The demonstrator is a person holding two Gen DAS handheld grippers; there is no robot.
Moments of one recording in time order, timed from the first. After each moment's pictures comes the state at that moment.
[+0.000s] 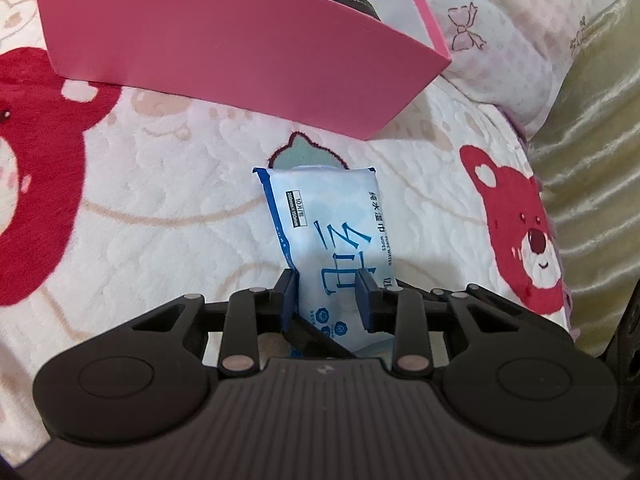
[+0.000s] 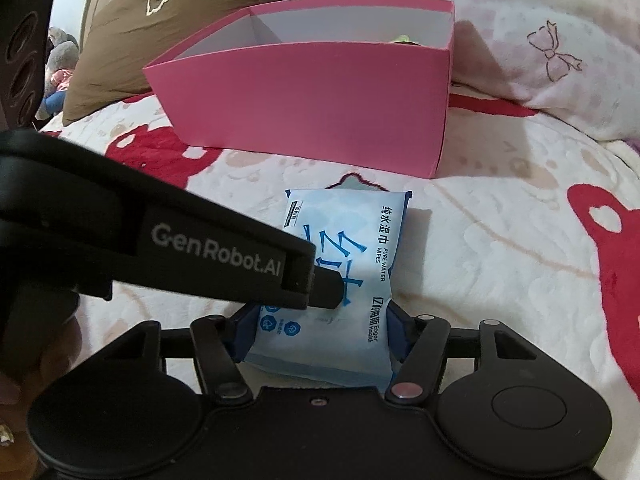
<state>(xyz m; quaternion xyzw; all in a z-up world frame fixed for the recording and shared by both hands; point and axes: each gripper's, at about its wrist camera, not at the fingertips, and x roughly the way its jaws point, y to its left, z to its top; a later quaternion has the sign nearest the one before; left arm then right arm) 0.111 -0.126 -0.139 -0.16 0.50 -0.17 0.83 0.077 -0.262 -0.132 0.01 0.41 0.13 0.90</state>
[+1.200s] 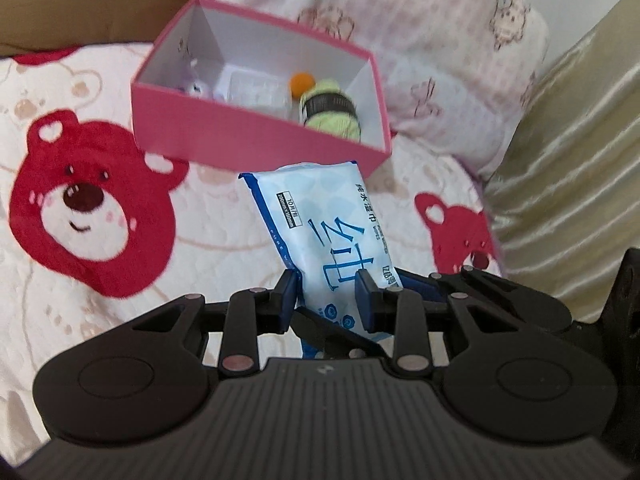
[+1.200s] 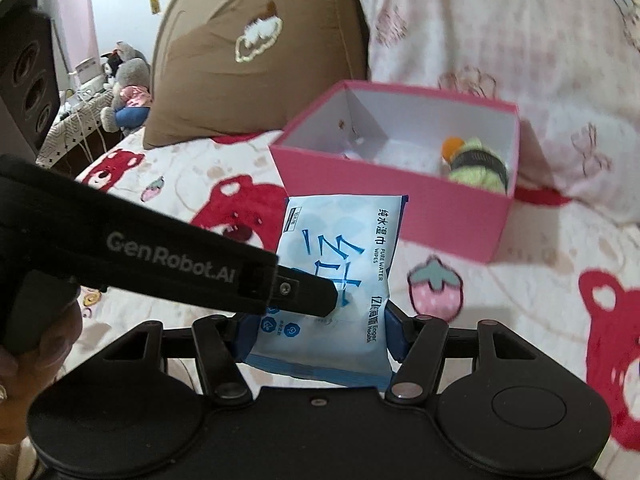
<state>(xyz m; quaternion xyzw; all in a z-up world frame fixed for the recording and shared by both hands) 0.049 -0.061 -0.006 -0.17 0.45 -0.16 0.86 0.035 -0.222 -0.015 0.00 0.38 0.21 0.90</state>
